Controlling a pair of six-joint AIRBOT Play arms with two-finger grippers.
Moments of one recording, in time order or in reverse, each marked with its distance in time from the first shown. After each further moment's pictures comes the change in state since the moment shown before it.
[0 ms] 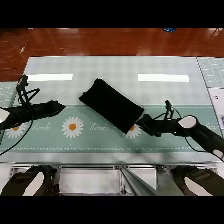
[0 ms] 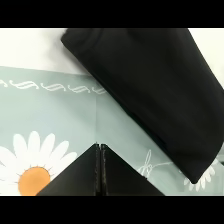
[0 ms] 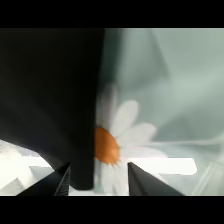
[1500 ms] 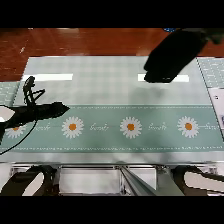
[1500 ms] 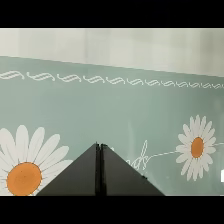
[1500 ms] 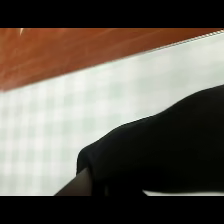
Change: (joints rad) left arm -0.040 -0.033 0.000 -0.007 0.000 0.000; right arm -0.446 -0.335 1.466 -0.424 0.642 0.137
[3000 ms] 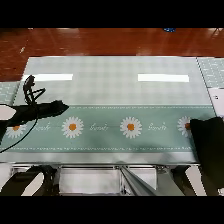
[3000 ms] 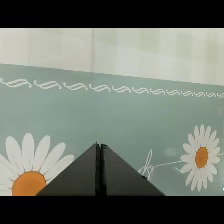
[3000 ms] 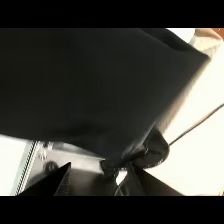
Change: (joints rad) left arm 0.001 -0.031 0.006 0.000 0.049 0.001; right arm -0.797 0.585 -1.033 -0.863 0.385 0.041
